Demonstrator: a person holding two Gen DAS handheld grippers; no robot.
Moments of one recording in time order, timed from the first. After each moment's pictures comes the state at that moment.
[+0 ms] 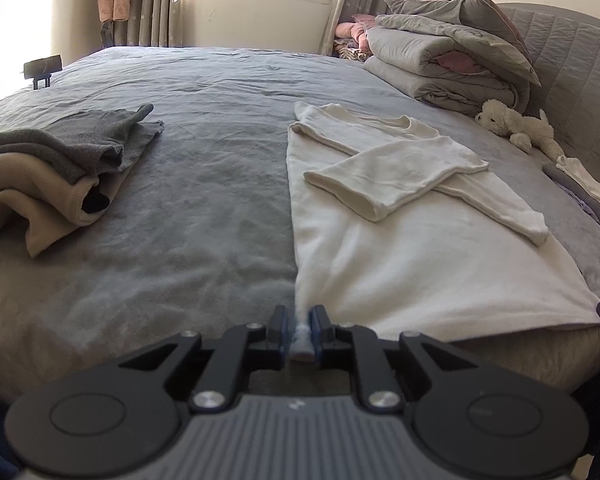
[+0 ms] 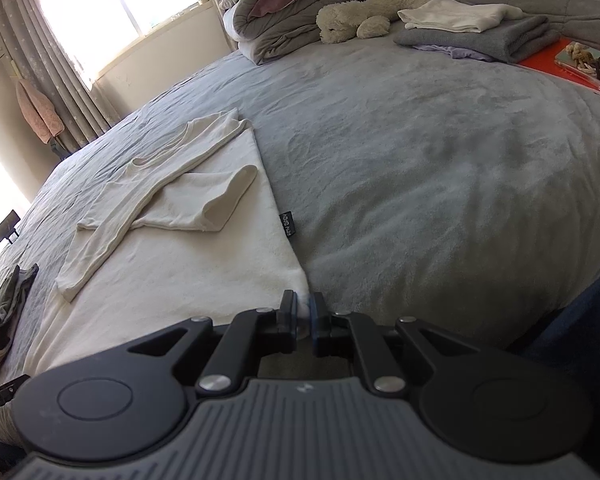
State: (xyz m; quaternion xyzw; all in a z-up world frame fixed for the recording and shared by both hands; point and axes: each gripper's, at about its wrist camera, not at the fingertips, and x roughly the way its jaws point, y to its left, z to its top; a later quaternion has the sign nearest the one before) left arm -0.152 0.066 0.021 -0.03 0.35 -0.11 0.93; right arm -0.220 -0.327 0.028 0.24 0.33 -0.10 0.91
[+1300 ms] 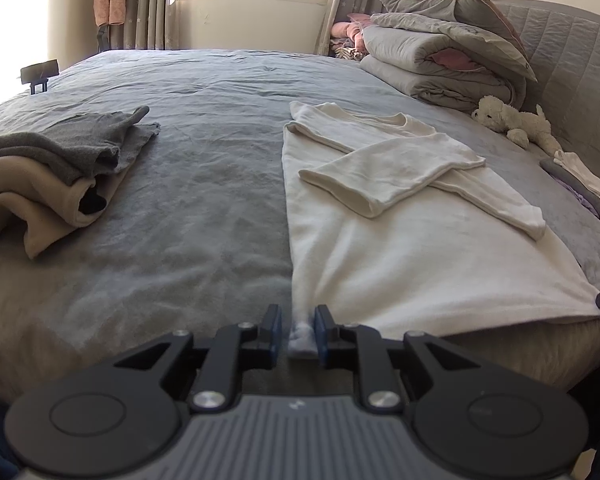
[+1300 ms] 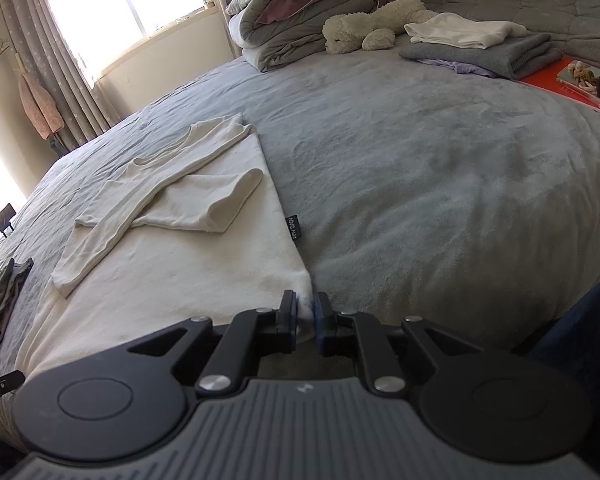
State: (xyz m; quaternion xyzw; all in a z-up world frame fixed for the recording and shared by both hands) left arm -0.154 0.061 0.021 -0.02 0.35 -0.12 0.93; right arm -0.217 -0.318 0.028 0.22 0.32 -0.11 0.92
